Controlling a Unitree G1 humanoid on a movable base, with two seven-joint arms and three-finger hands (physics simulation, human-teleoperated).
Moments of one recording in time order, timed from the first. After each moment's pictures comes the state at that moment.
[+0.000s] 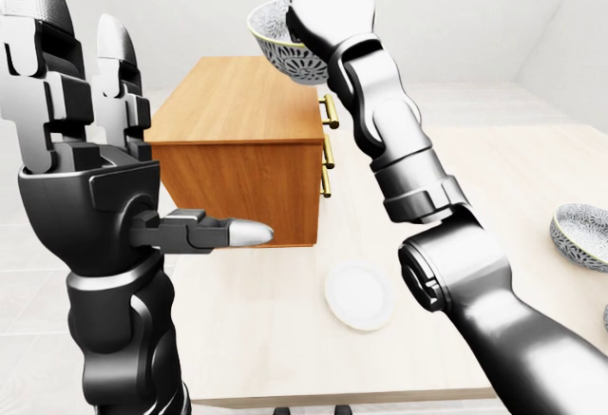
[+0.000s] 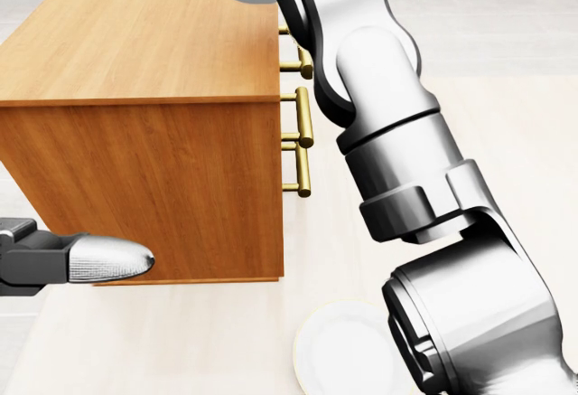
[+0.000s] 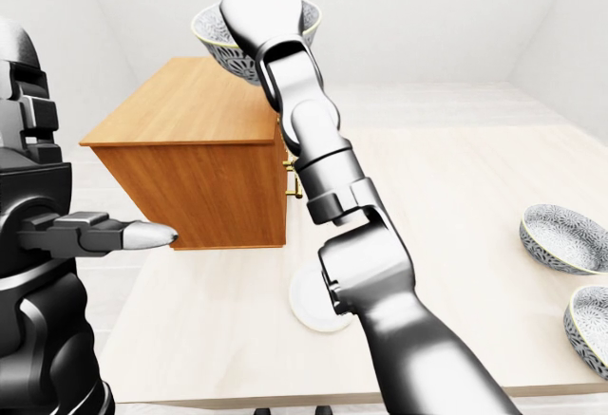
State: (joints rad) left arm -0.25 0.12 0.15 -0.81 -0.08 0.09 -0.04; right arm -1.38 -0.05 0.05 0.69 -1.54 0.03 0.11
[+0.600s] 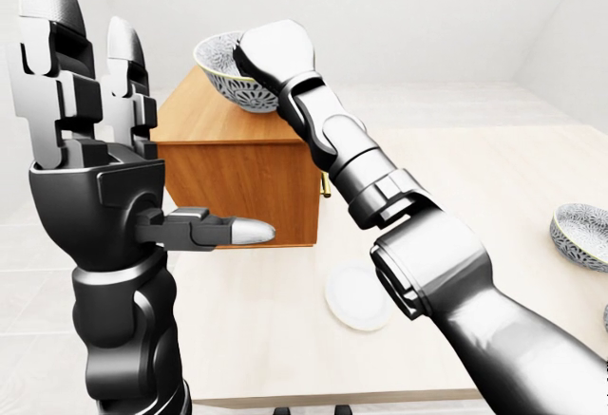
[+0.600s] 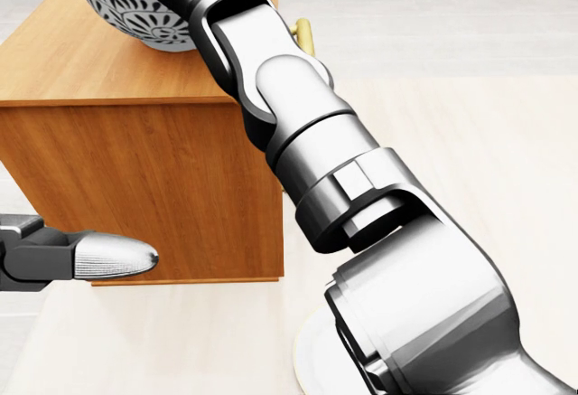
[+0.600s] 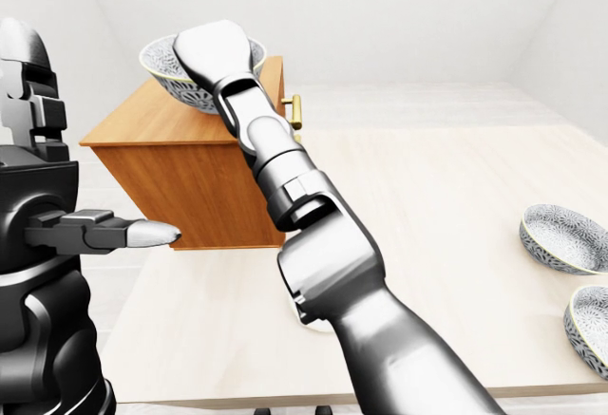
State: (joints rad) left arm -0.25 0.12 0.14 -0.79 -0.09 0.09 -0.05; right arm -1.55 0.09 0.10 1.18 -1.35 -0.01 -0.23
